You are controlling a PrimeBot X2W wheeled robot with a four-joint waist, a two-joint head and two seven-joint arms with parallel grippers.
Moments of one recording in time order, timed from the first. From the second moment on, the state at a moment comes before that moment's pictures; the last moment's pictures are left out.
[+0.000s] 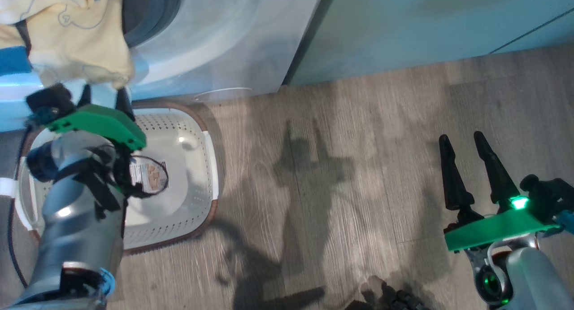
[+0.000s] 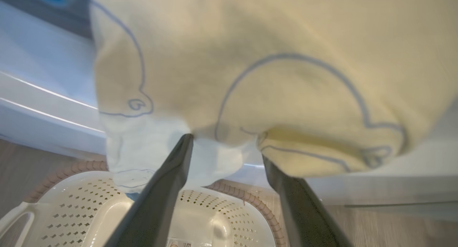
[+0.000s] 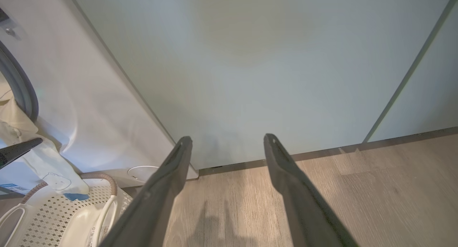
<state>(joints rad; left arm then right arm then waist) -0.77 0.13 0.20 0.97 -0.27 -0.03 -0.26 -0.22 -0.05 0.17 0.18 0.33 0.13 -0.26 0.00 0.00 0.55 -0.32</state>
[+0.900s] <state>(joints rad) -0.69 0.12 0.30 0.78 -0.25 -0.11 -0.26 -0.25 -0.05 0.18 0.19 0.33 0.13 -0.26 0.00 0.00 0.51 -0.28</state>
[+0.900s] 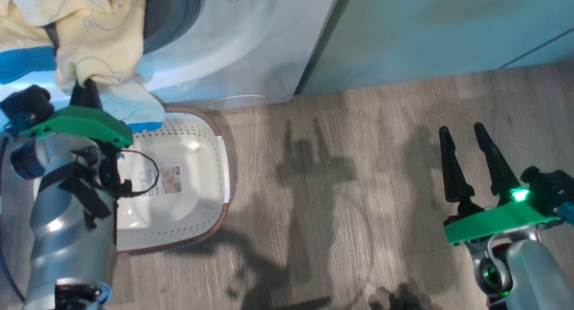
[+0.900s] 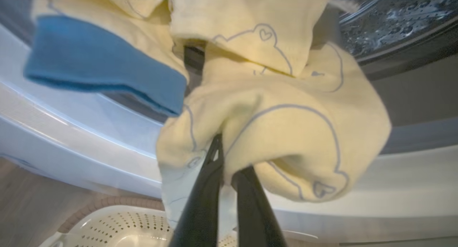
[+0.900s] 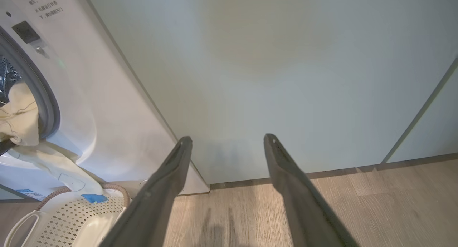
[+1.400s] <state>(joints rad) -0.71 0.17 0.26 0.58 -0.34 -0.13 -0.22 -0.22 -0.05 0.18 0.20 0.33 0.13 -0.26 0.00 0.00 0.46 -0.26</state>
